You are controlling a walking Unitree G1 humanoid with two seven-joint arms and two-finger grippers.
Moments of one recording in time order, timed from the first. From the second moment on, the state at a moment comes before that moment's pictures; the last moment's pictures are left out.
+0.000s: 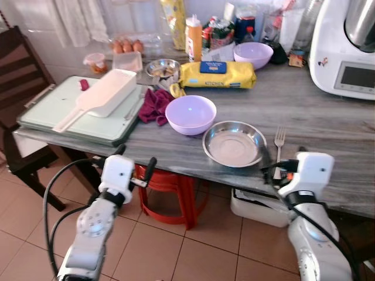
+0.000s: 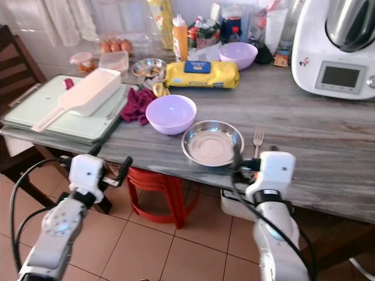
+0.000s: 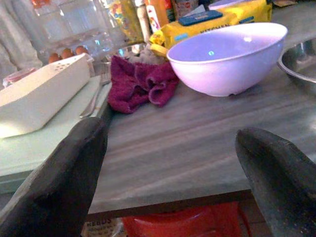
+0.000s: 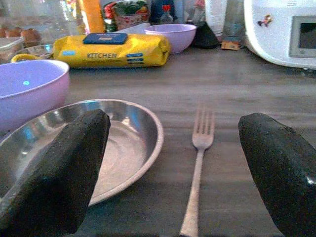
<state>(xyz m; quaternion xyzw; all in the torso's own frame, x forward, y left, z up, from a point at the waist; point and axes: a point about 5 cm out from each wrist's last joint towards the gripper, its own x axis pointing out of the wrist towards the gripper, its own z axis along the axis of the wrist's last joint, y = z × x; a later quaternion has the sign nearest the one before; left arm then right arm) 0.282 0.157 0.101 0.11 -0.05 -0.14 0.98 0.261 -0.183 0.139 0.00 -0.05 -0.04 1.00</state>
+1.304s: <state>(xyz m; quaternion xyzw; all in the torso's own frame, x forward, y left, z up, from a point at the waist) 0.294 0.118 0.095 0.05 -0.02 -0.11 0.99 0.274 -0.178 0.130 0.02 -0.03 -0.04 1.00</state>
